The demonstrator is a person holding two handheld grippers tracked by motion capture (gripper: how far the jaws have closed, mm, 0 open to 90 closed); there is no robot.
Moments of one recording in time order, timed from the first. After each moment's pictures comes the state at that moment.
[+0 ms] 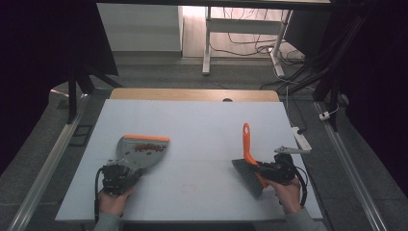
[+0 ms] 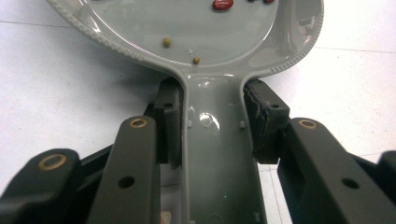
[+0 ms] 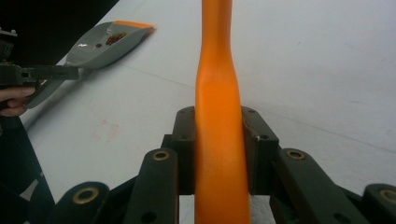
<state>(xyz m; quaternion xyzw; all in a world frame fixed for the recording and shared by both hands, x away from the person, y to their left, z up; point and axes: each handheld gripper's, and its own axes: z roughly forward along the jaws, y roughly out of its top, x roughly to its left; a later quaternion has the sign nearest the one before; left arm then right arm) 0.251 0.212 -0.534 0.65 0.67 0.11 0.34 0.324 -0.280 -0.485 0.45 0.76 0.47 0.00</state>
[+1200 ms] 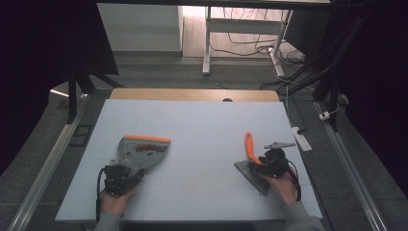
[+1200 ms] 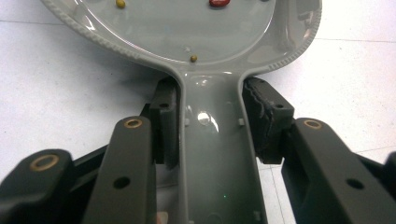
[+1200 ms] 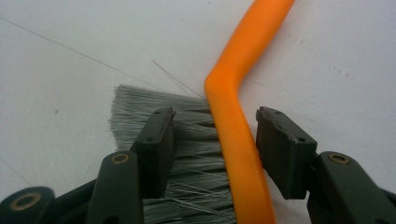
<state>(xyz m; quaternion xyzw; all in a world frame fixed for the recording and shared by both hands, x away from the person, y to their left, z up) 0.252 0.211 -0.536 0.66 0.66 0.12 0.34 0.357 -0.277 -0.509 0.46 0.81 0.33 0.13</state>
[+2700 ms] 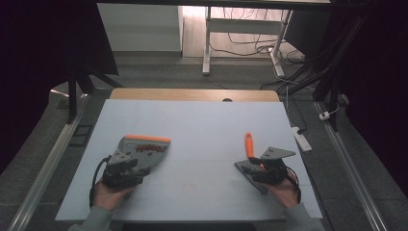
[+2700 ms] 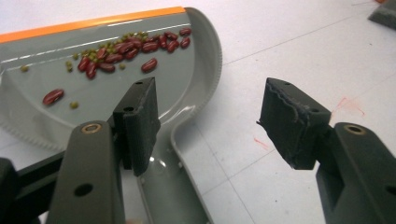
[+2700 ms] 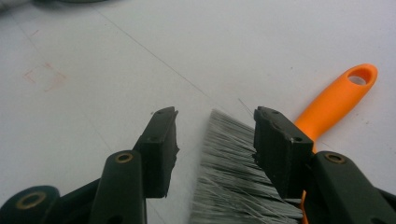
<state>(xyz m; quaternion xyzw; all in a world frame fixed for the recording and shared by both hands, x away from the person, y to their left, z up) 0.257 0.211 -0.500 0.76 0.50 0.14 0.39 0.325 -0.263 -0.491 0.30 0.85 0.41 0.15</state>
